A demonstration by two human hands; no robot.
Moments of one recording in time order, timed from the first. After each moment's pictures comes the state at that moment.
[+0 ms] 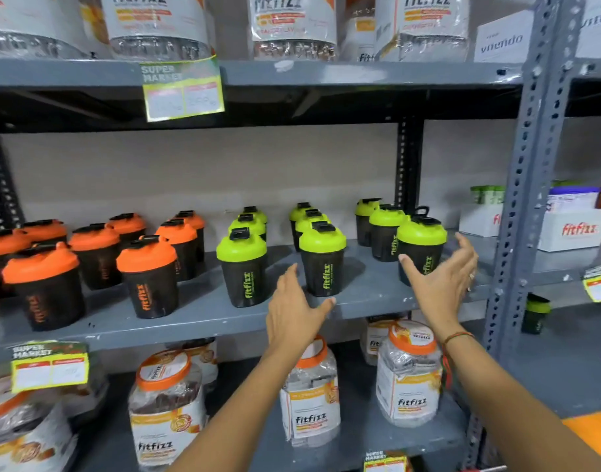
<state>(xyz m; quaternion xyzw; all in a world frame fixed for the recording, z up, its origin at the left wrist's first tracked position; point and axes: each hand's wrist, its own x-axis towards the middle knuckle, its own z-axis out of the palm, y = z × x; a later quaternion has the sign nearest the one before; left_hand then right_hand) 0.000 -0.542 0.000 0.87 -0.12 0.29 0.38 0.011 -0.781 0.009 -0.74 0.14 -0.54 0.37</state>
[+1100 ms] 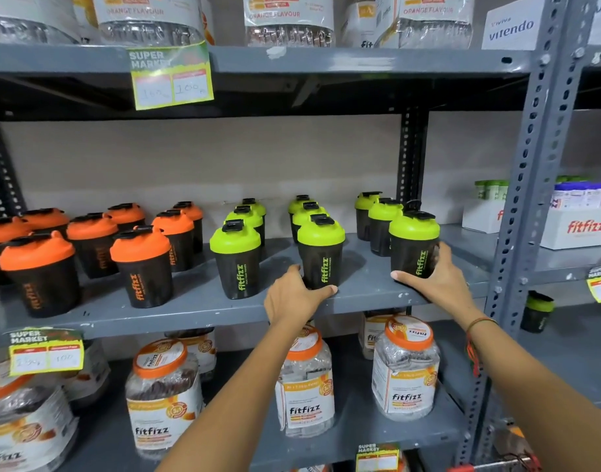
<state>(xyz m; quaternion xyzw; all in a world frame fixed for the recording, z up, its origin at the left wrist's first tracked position) 0.008 -0.558 0.019 0.91 -0.02 0.22 0.35 0.017 -0.830 0.009 -0.86 0.07 -0.29 0.41</state>
